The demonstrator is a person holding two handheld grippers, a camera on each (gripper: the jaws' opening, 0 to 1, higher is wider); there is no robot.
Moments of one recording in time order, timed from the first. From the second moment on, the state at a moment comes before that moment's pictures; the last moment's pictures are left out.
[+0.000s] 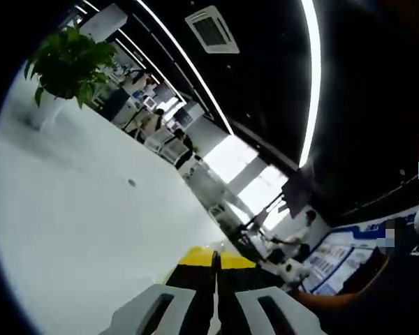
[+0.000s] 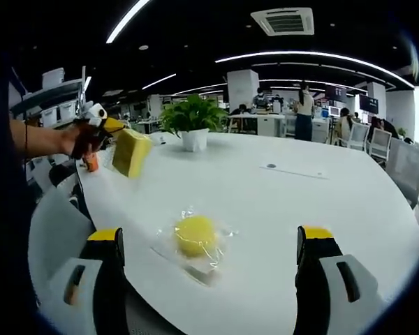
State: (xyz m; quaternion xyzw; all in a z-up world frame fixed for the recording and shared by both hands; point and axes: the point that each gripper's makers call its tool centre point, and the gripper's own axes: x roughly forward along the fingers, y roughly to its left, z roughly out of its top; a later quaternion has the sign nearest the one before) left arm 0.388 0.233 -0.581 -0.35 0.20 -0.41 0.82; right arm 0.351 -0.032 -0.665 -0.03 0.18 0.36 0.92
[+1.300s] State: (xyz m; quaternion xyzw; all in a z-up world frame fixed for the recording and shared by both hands) left arm 0.397 0.237 -0.669 -0.41 0.27 -0.36 0.79; right arm 0.338 -0.024 -0.687 -0.01 0.22 0.36 0.91
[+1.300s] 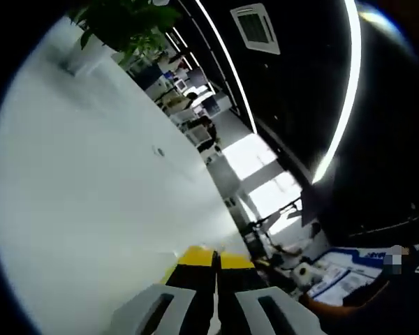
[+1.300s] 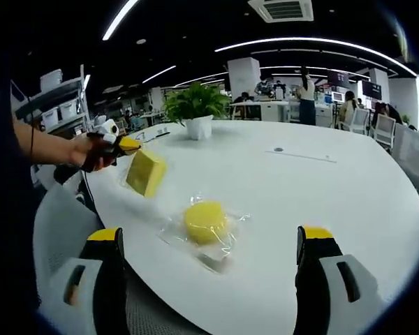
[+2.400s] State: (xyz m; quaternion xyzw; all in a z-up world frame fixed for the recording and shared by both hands) left arm 0.438 0.279 -0.750 -0.20 0.31 -0.32 0.87; right arm 0.334 -0.029 -0.702 0.01 0.25 0.34 0.90
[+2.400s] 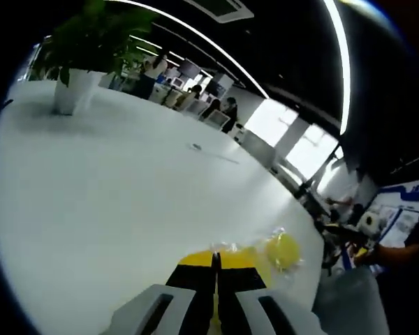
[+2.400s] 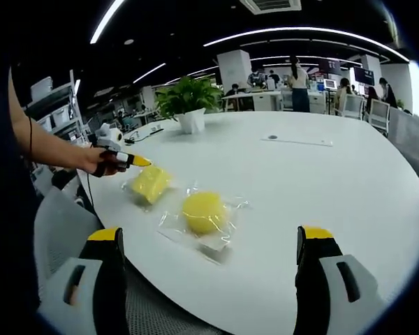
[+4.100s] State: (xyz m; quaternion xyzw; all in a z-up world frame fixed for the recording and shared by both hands) left arm 0.447 0.340 -0.719 -0.17 0.24 -0.22 0.93; right arm 0.342 -0.036 -0.703 0.03 0.25 0.34 0.91
